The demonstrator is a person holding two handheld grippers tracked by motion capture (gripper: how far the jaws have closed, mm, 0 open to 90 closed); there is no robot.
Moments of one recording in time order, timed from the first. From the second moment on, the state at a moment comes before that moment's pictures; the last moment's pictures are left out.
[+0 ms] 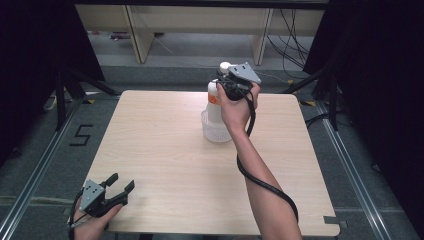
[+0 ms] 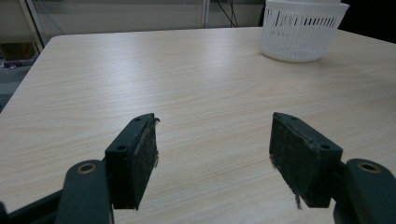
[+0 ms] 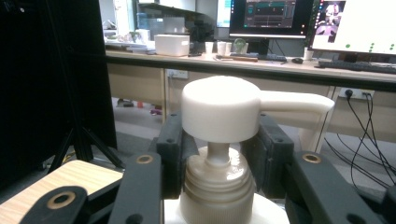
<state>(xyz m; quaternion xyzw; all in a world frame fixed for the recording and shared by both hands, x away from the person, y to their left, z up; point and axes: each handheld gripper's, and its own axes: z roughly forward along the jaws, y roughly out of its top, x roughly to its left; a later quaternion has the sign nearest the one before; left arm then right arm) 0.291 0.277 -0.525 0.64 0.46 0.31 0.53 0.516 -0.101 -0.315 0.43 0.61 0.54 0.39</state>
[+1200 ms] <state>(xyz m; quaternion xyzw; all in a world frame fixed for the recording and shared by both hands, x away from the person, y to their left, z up) 0.291 0.277 -0.525 0.64 0.46 0.31 0.53 0.520 -0.099 -0.351 0.45 0.63 0.52 0.37</state>
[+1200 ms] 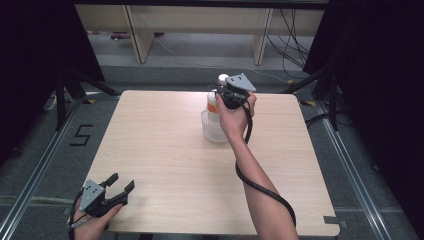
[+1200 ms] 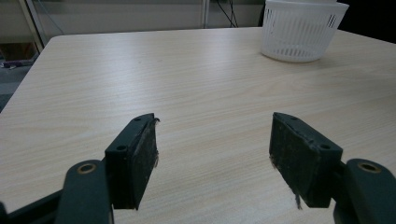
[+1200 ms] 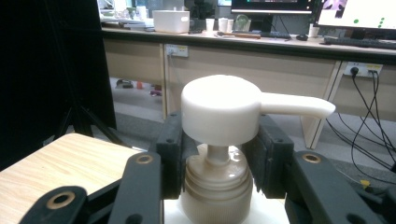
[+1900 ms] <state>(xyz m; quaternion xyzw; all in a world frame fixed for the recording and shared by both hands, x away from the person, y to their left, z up) 0.291 0.277 -0.524 0.64 0.47 0.31 0.53 0.522 -0.100 -0.364 0.45 0.64 0.51 0.37</state>
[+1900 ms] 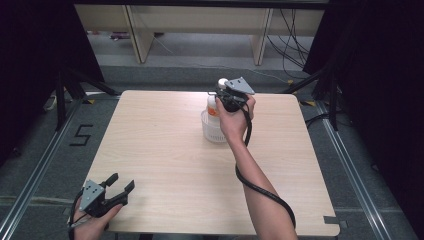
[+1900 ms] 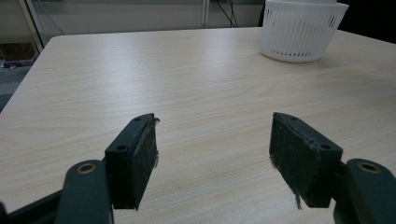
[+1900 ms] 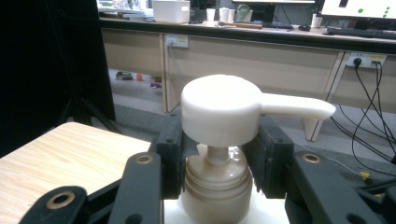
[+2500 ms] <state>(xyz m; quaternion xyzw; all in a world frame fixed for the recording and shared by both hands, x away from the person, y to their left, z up) 0.290 0.277 -0.524 0.64 0.47 0.31 0.53 0.523 -0.100 -0.369 0.45 0.64 0.50 0.37</state>
